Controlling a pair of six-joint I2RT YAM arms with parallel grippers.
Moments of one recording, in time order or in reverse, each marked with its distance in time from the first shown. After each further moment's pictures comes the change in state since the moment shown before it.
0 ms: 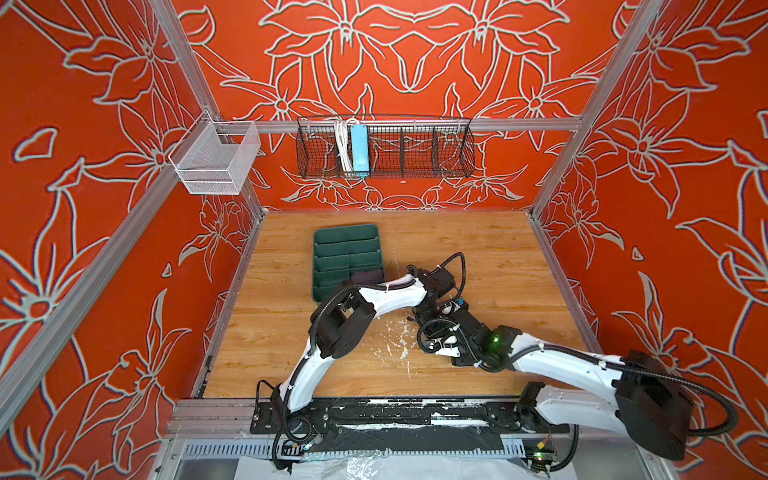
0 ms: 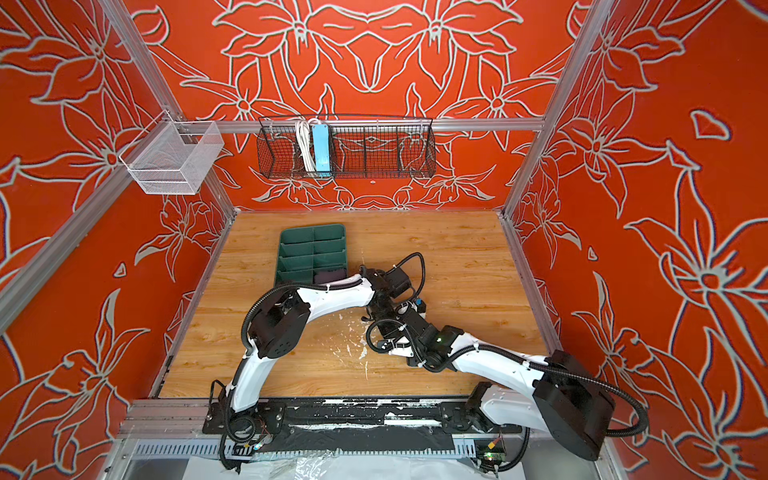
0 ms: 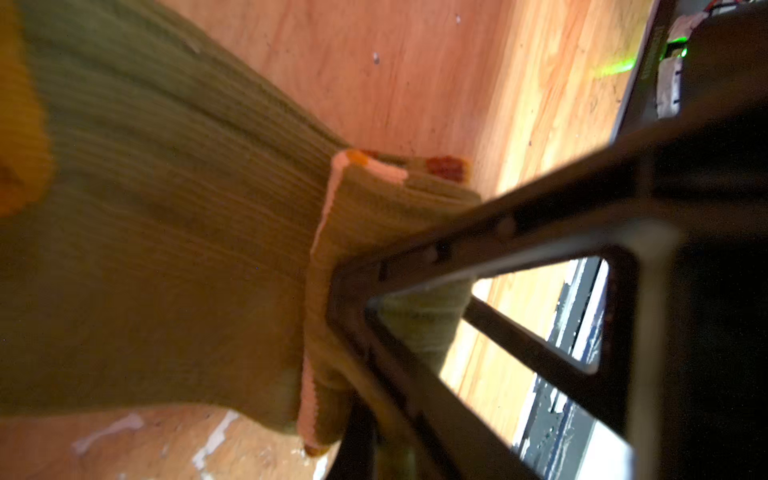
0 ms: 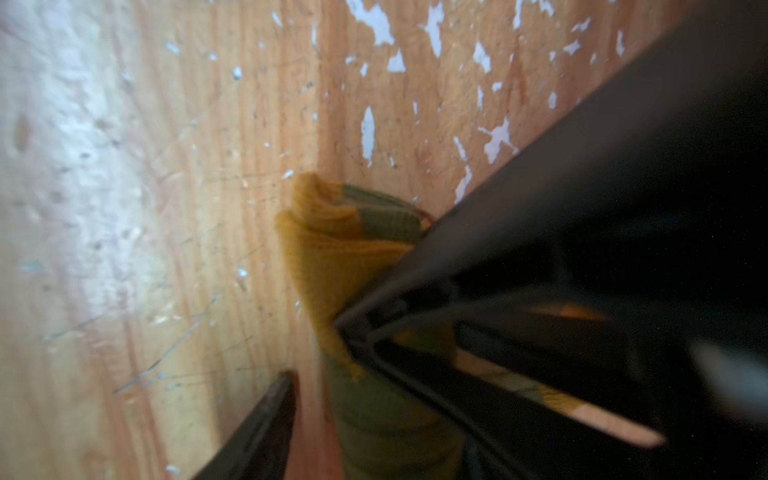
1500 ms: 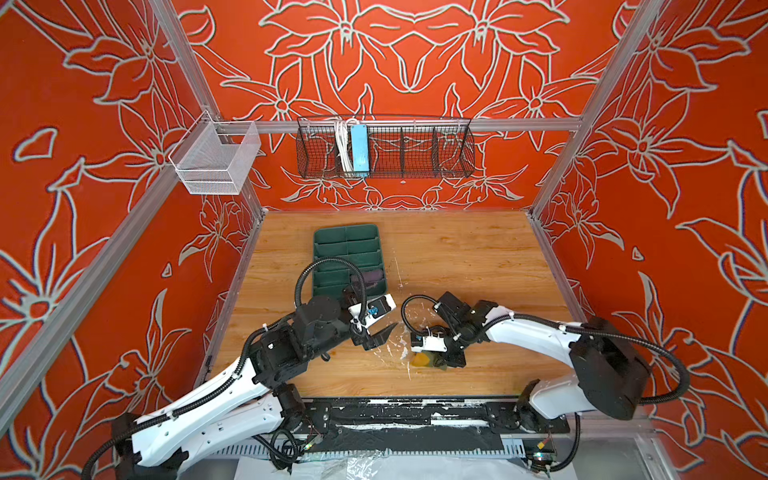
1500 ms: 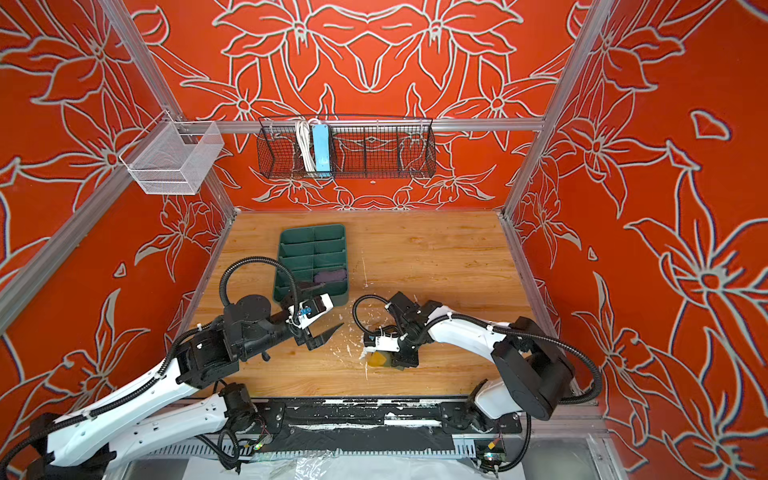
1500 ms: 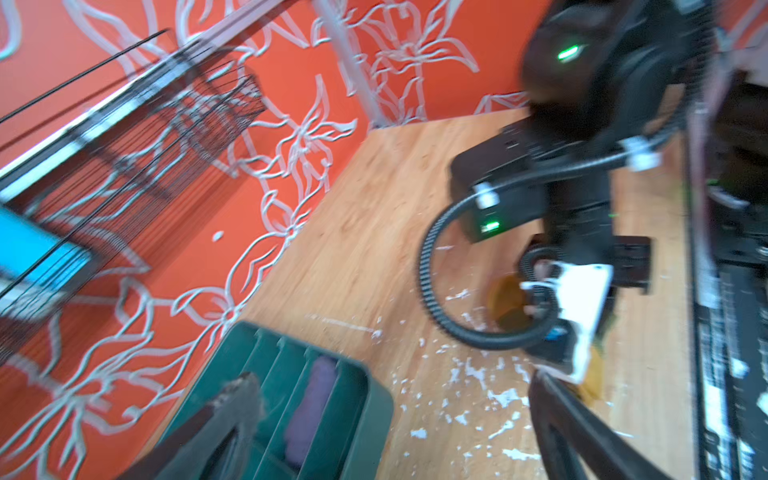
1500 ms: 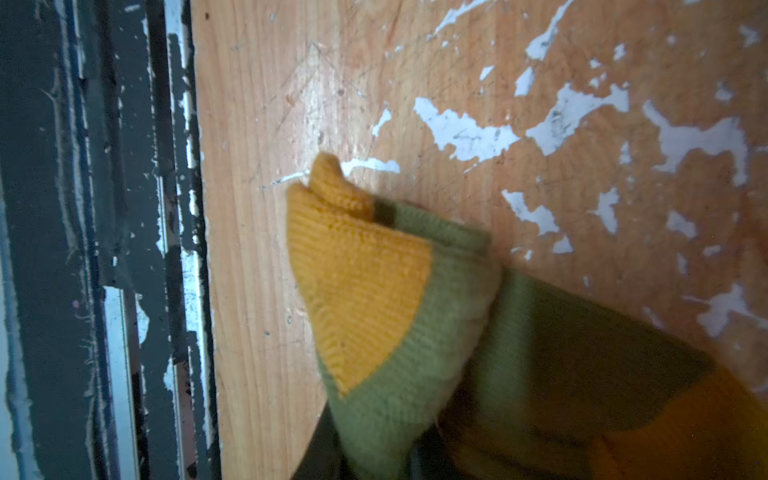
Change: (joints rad) left arm -0.010 -1.416 -0.856 0.550 -0.537 0.272; right arm -0.089 0.264 0.244 -0.247 -0.602 0.105
